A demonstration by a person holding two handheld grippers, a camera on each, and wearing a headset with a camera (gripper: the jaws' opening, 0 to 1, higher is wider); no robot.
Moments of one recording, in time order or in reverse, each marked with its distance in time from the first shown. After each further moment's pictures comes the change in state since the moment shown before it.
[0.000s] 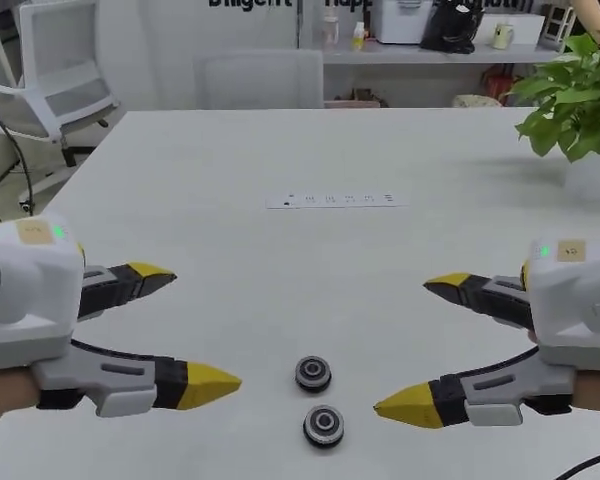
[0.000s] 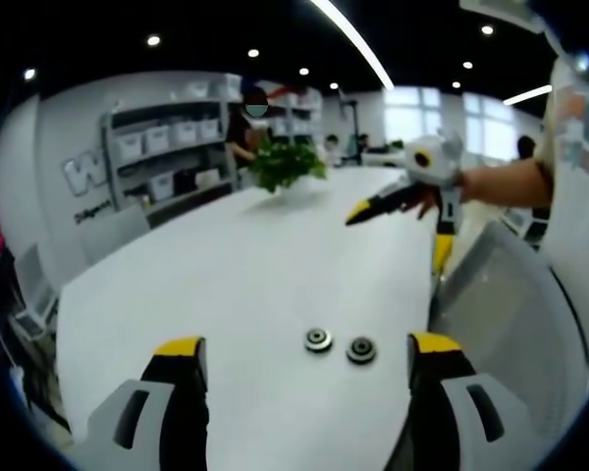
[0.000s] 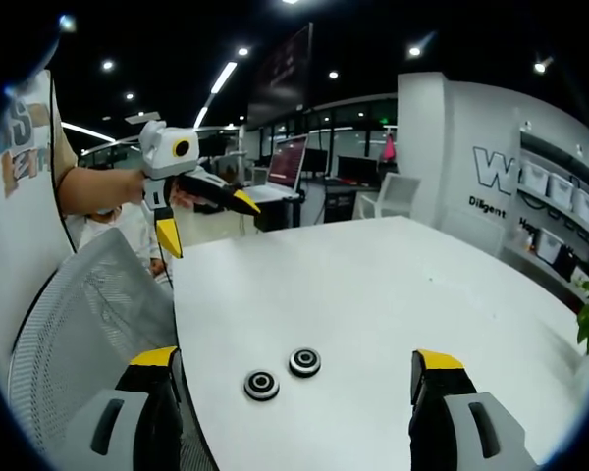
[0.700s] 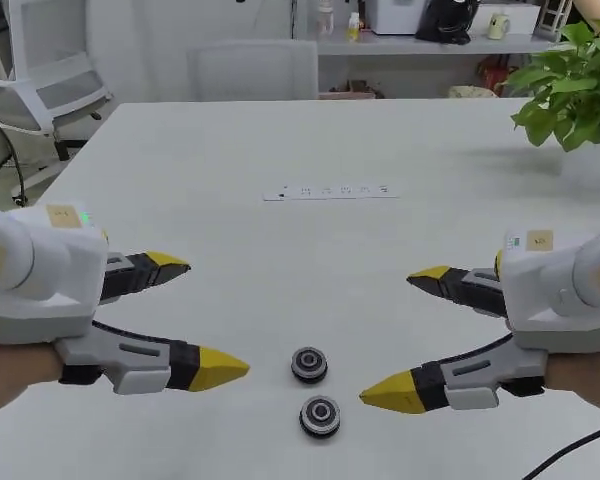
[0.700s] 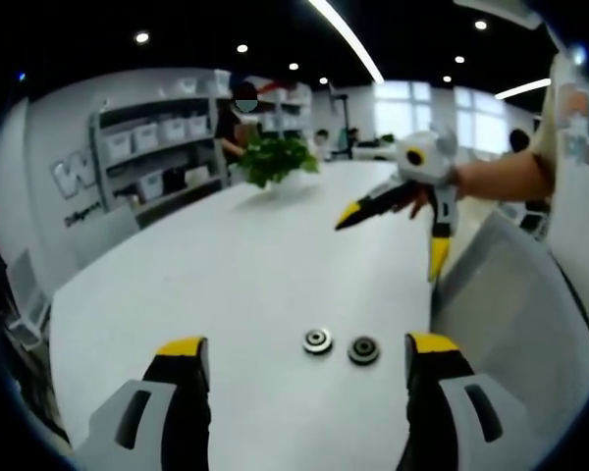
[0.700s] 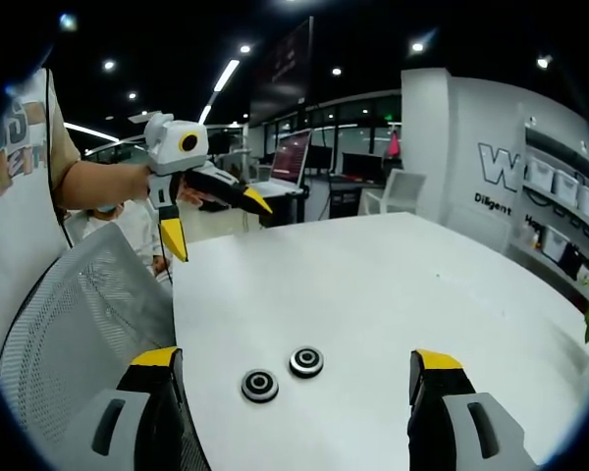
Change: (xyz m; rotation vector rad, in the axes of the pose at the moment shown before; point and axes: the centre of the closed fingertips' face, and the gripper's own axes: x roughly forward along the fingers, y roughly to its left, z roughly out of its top) left arm 0.019 -0.001 -0.003 0.034 0.025 -0.043; right arm 0.016 0.000 -0.008 0.002 0.008 0.030
